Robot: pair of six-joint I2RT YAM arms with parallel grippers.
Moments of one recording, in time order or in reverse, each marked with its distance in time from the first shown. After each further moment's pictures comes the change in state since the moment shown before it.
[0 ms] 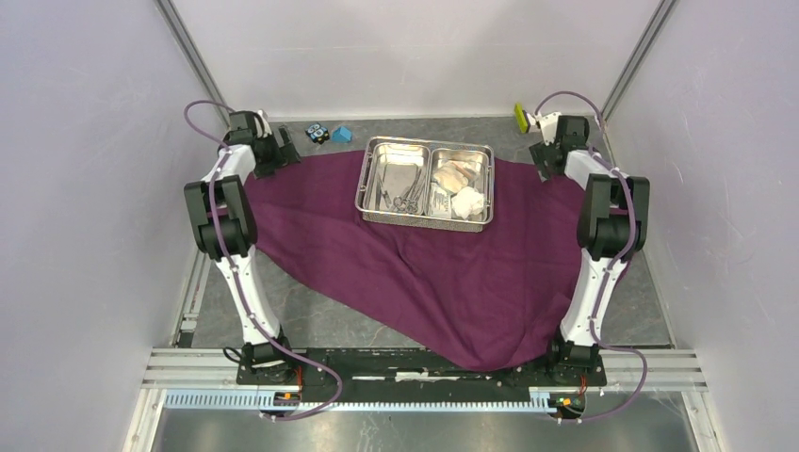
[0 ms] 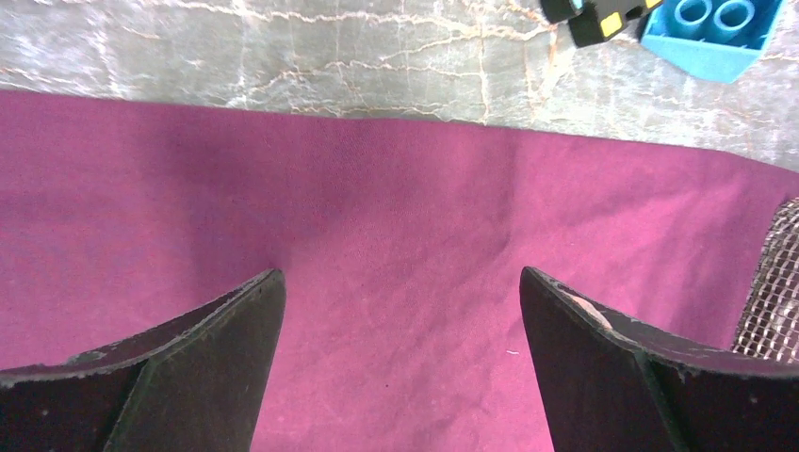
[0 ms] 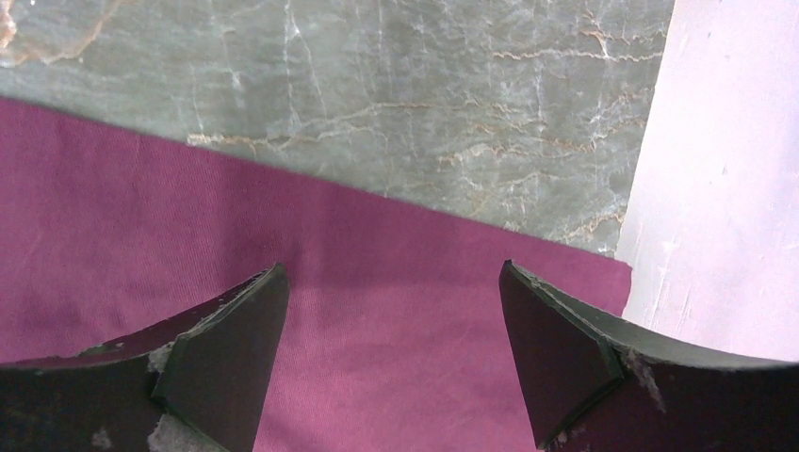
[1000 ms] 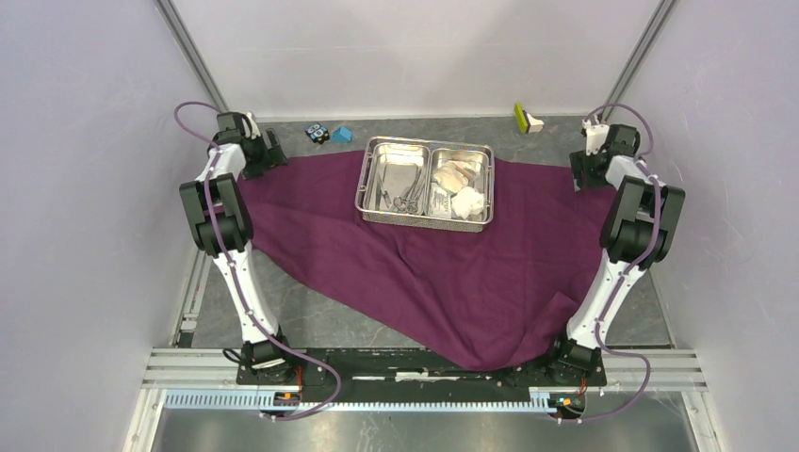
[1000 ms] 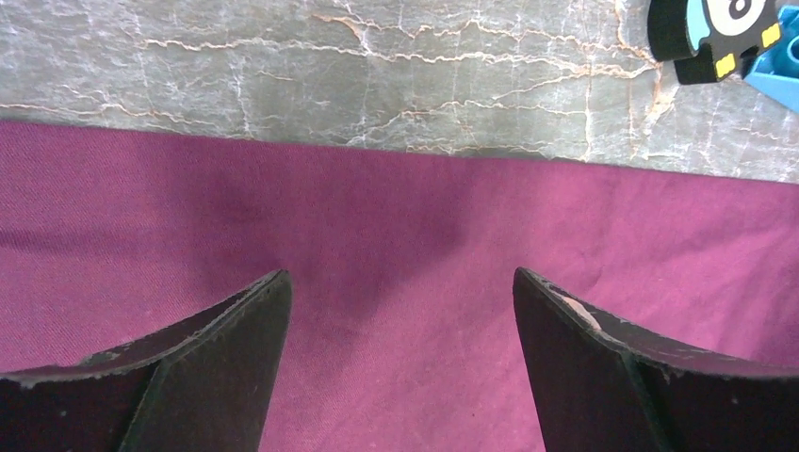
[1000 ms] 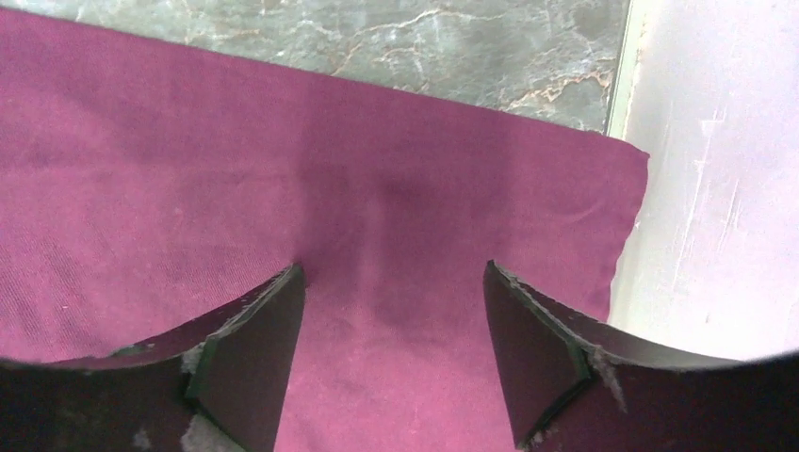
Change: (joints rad) left arm 0.072 0.075 0.109 -0.052 -0.008 0.070; right arm -0.230 -0.050 -0.046 -0.119 -0.219 0.050
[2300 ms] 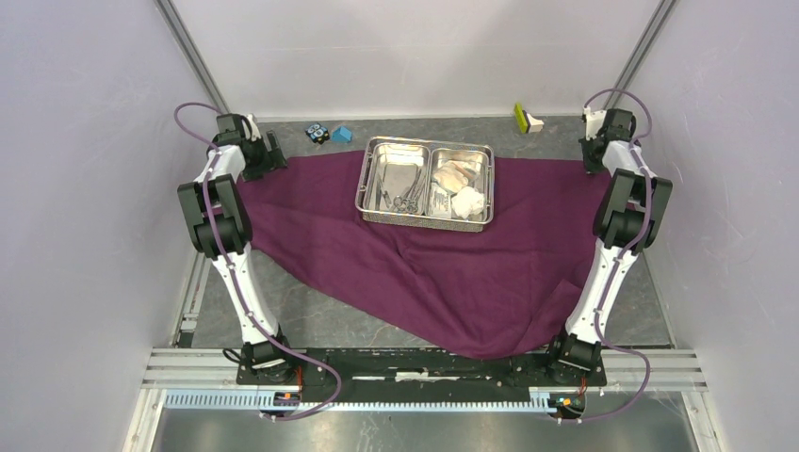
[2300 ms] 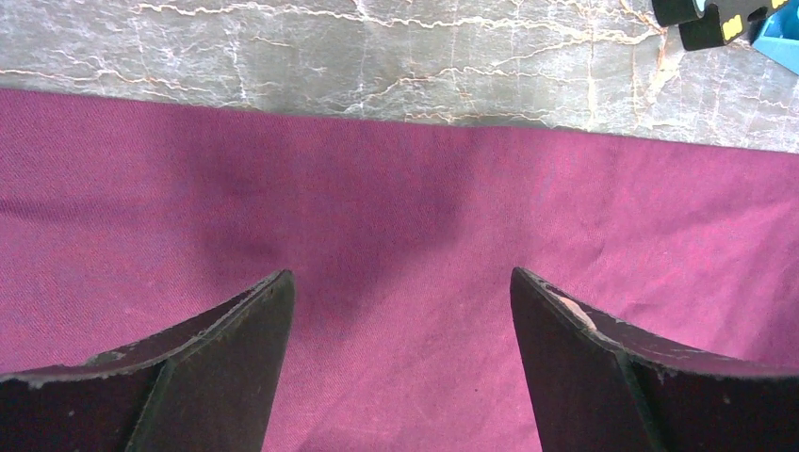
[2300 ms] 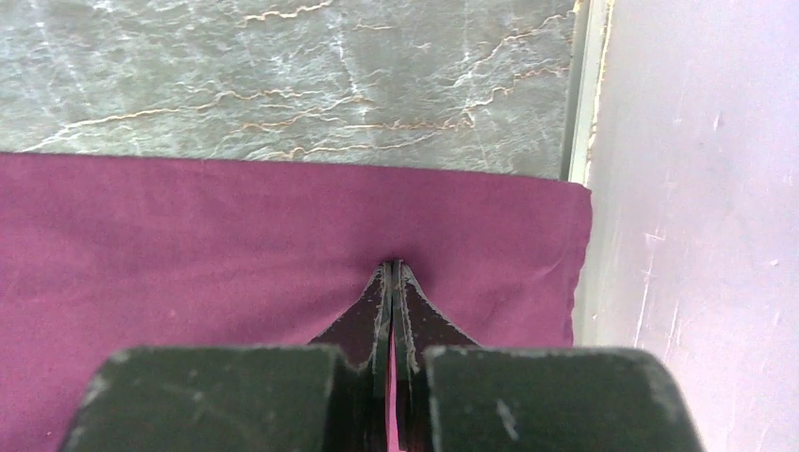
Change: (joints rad) left arm 0.000 -0.040 -0.056 0.002 -0.001 0.025; right arm 0.006 0.237 0.362 -0.118 0.024 0.031
